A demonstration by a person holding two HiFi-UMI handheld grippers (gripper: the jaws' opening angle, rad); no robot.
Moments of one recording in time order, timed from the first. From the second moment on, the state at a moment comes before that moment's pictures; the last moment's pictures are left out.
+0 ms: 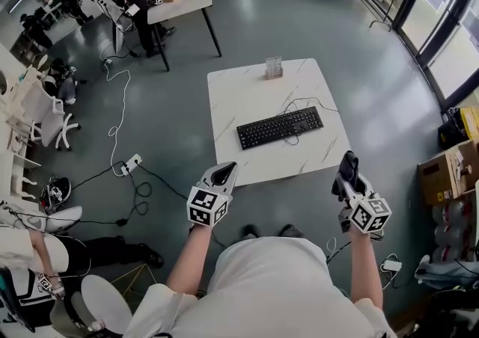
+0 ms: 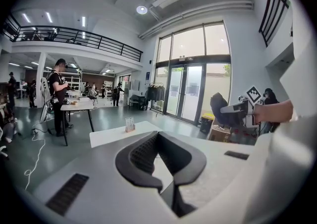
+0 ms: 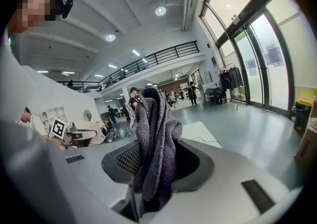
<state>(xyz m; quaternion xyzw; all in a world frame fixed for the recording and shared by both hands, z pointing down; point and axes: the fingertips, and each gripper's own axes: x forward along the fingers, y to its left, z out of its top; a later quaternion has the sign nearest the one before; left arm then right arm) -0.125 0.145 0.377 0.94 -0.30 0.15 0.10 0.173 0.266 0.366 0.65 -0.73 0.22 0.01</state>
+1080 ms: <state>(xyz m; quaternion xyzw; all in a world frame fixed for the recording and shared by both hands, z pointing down) -0.141 0.105 0.389 0.93 -0.32 0.16 0.11 0.169 0.209 0.384 0.63 -0.73 0.25 0.02</state>
